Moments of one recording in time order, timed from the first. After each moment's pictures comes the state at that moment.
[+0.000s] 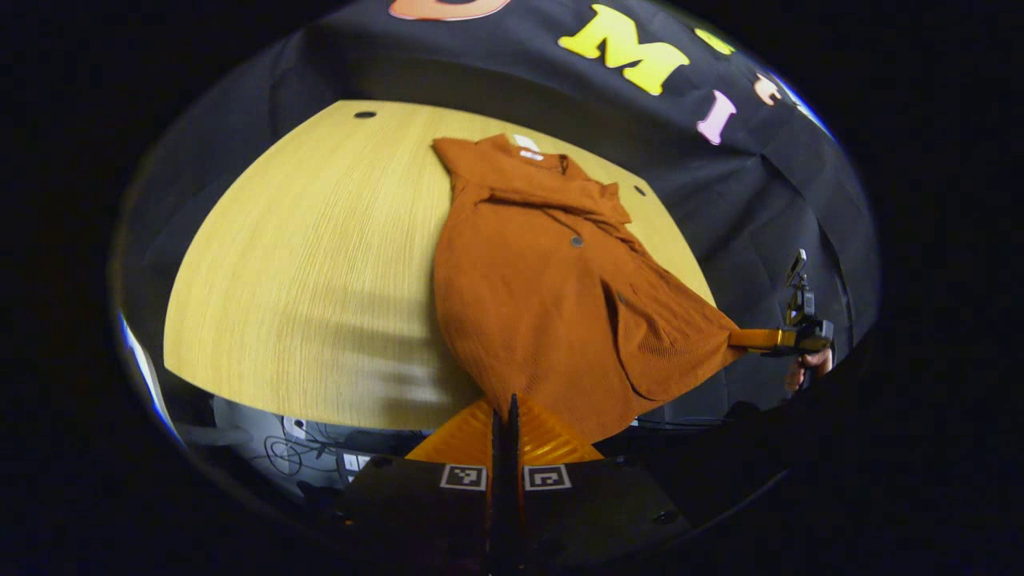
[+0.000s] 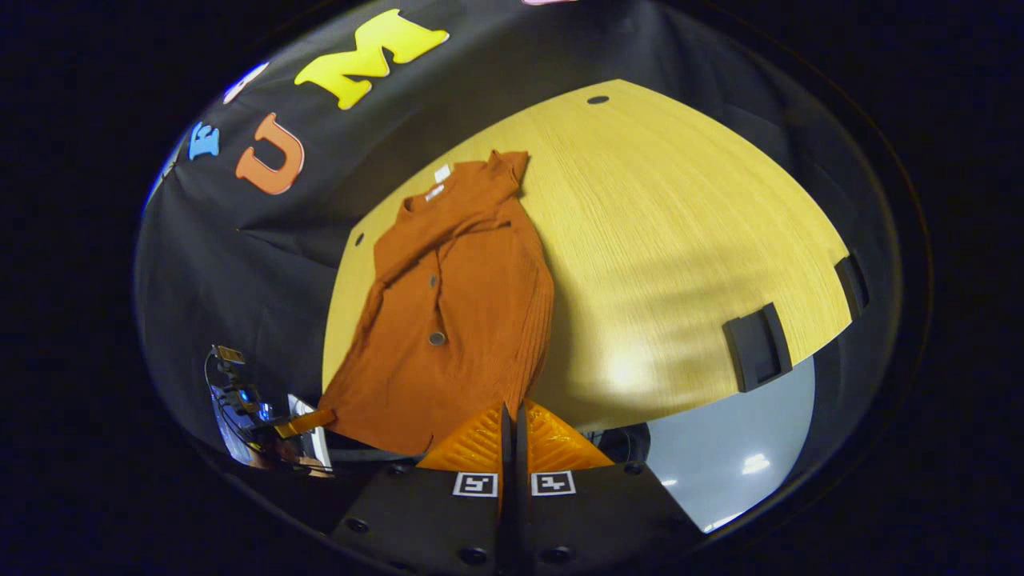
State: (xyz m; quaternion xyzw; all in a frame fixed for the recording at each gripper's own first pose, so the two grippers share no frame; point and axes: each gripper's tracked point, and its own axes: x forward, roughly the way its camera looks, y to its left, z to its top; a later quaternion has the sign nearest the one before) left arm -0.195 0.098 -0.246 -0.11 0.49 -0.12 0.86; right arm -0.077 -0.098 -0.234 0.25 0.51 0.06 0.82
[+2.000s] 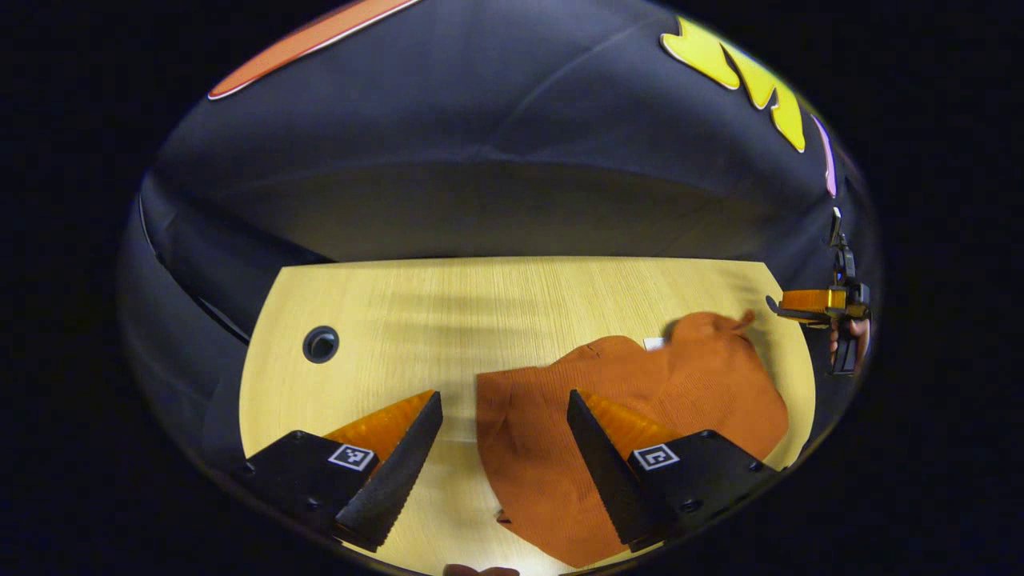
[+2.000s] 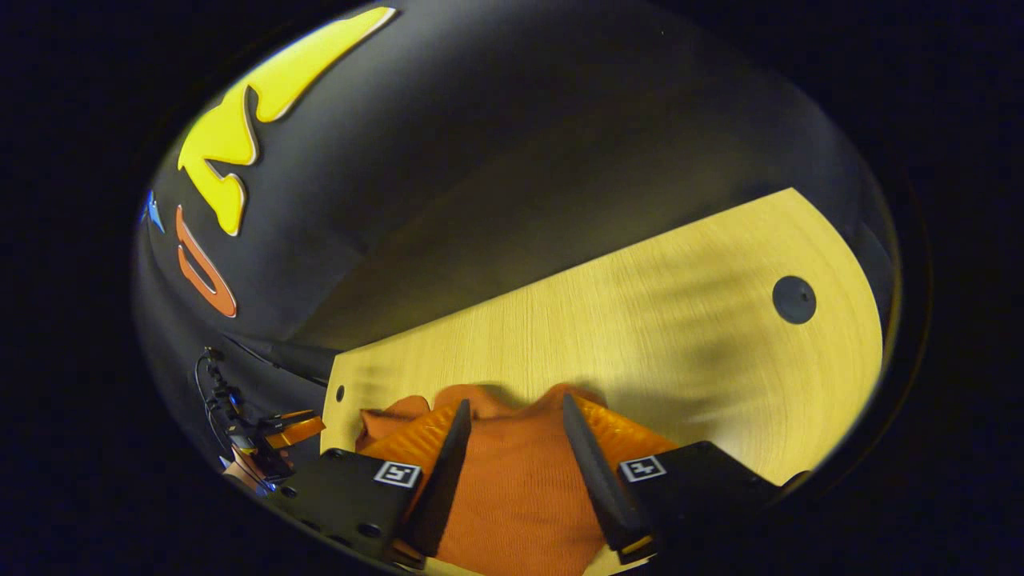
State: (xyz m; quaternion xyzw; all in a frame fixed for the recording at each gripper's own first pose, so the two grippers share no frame) left arm 0.269 0.157 -0.253 0.01 0.44 -0.02 0.90; right arm 0.474 -0.100 -0.262 0.23 0.43 0.09 0.87
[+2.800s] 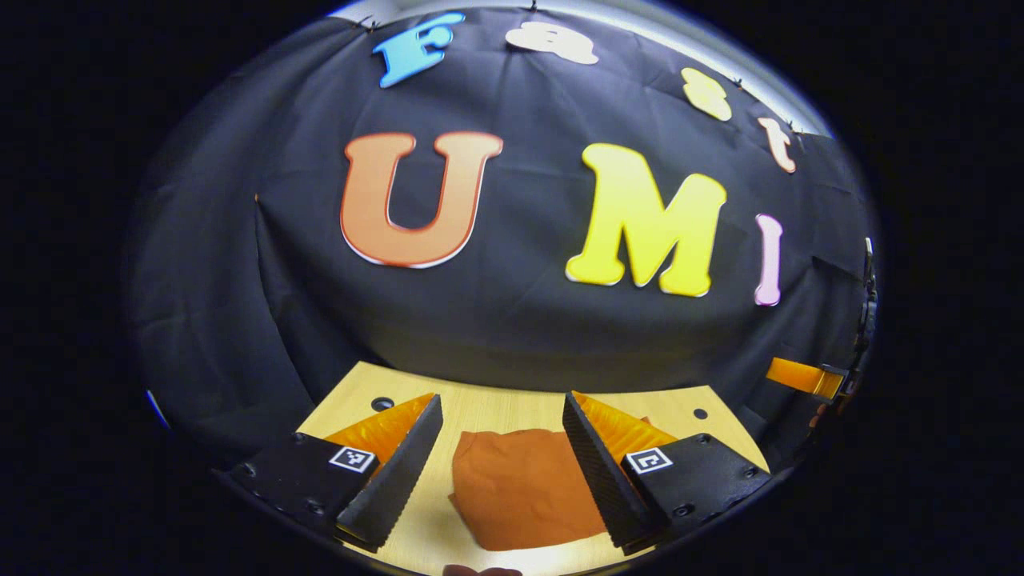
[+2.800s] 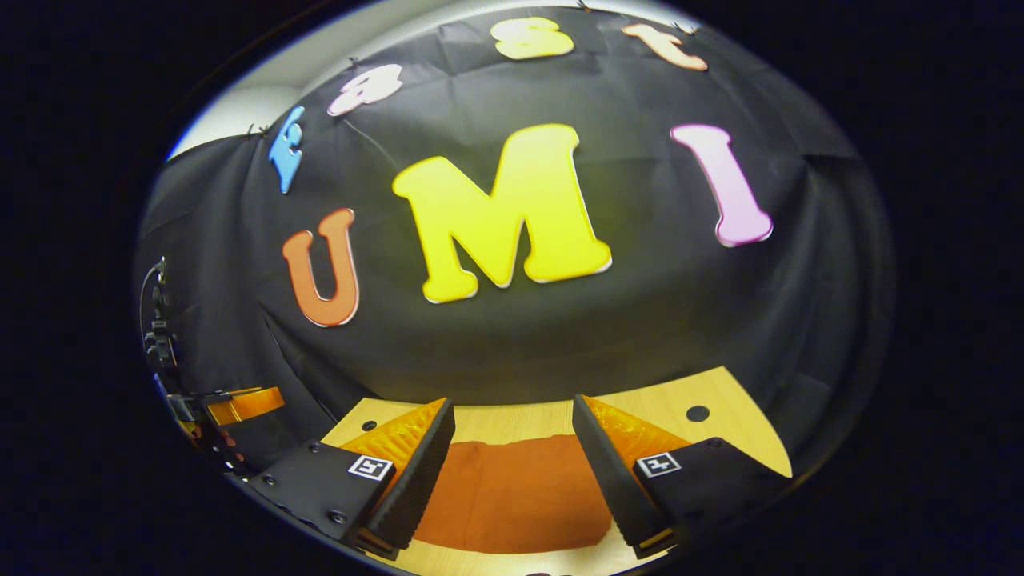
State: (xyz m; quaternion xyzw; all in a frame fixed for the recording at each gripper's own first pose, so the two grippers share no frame) left arm 0.097 0.069 0.001 -0.03 0.14 0.03 0.99; right arm 0.260 -0.027 0.006 0.08 0.15 0.07 0.98
